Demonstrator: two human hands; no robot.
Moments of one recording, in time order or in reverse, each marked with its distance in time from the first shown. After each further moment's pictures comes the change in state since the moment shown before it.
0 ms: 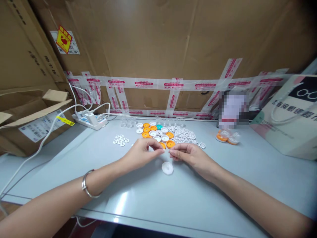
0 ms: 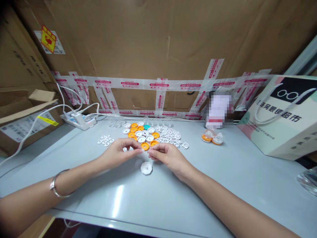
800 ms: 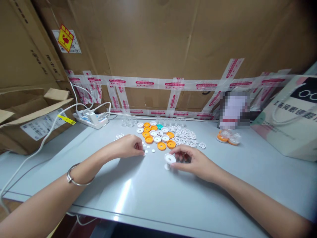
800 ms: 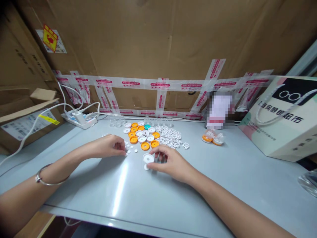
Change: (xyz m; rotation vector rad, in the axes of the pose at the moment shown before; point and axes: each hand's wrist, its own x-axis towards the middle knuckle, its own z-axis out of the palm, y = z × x) left_hand 0.001 -0.020 -0.051 0.456 -0.305 -0.200; right_hand -0.009 0.000 -0.008 -0.579 -0.046 -0.183
